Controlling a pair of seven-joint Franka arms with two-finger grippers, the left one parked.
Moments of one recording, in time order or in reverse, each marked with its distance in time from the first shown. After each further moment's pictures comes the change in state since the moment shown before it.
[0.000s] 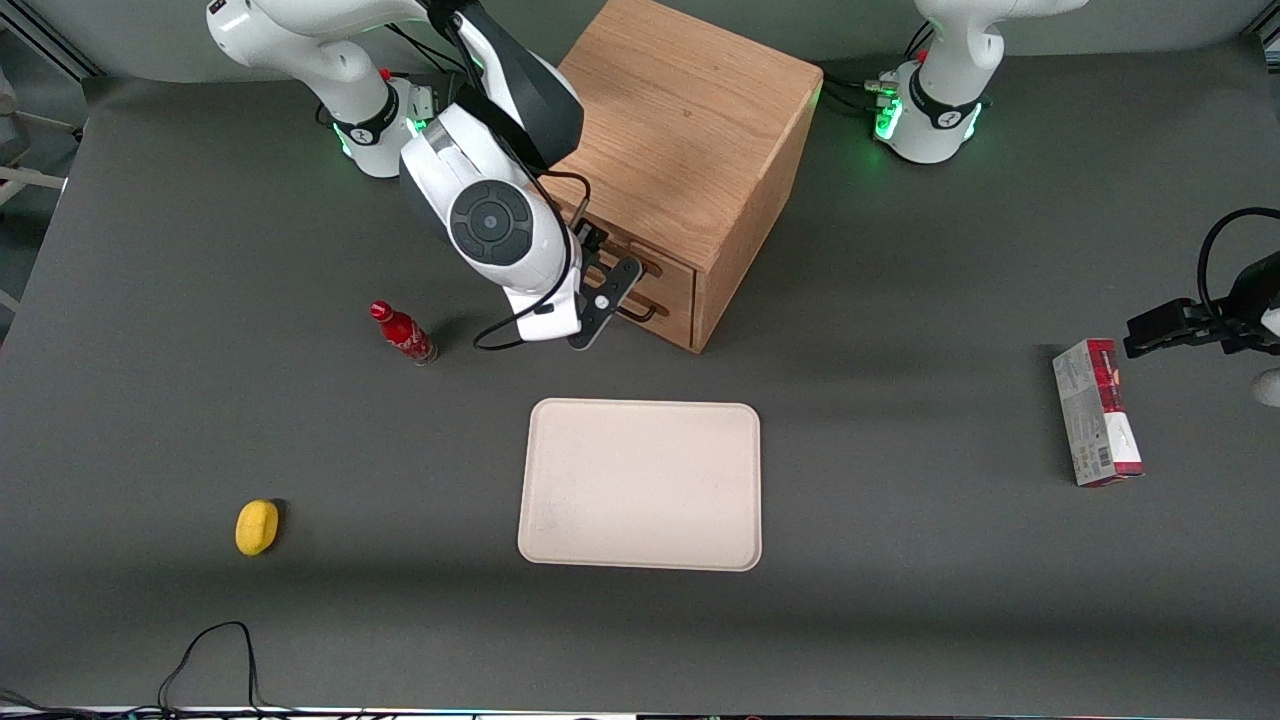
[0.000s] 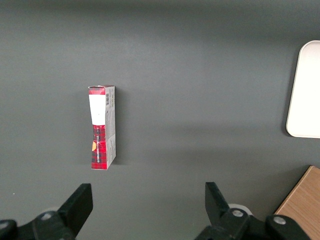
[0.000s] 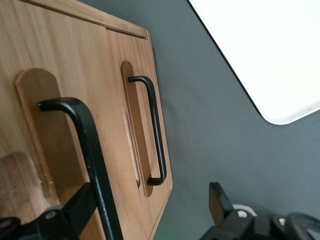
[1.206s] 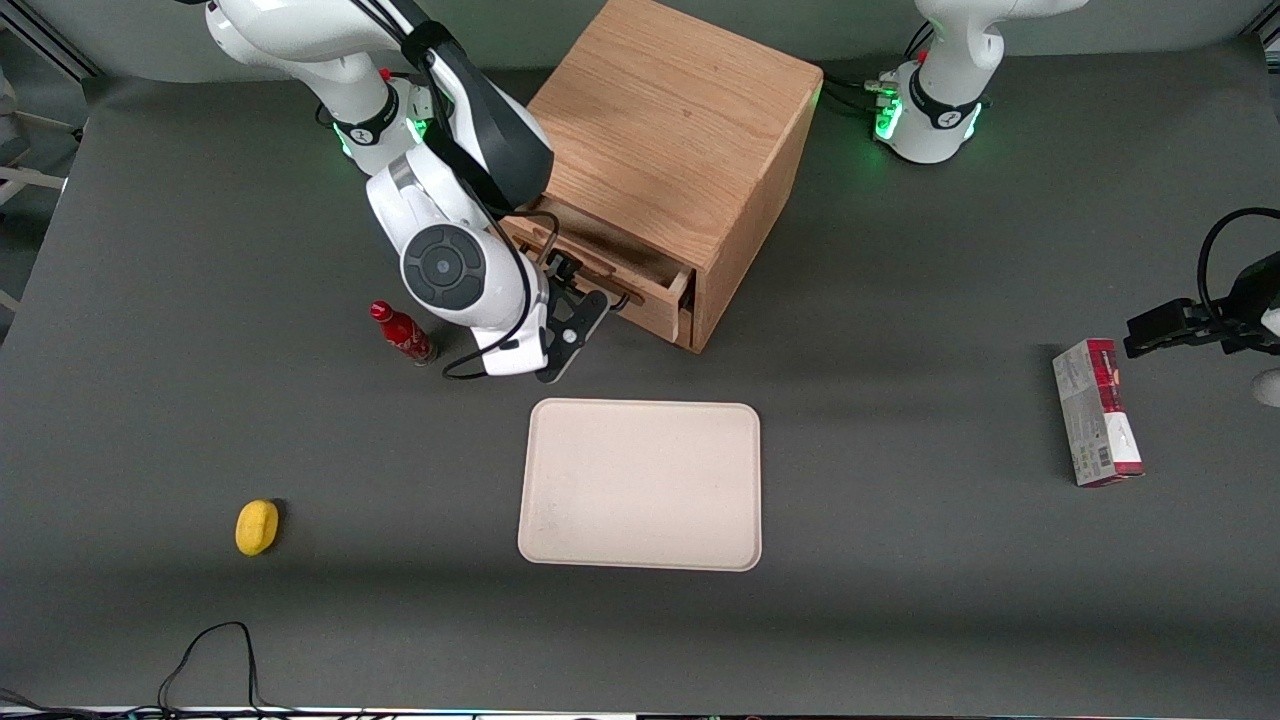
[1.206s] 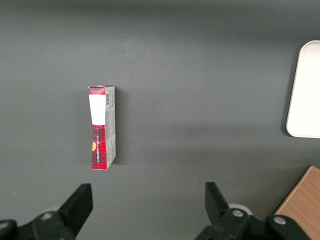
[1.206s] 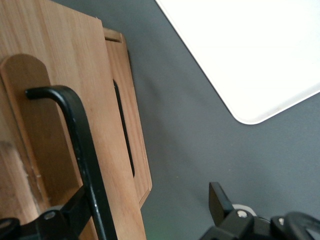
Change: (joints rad) arm -0.072 0.035 -0.017 0.031 0.001 0.007 -0.072
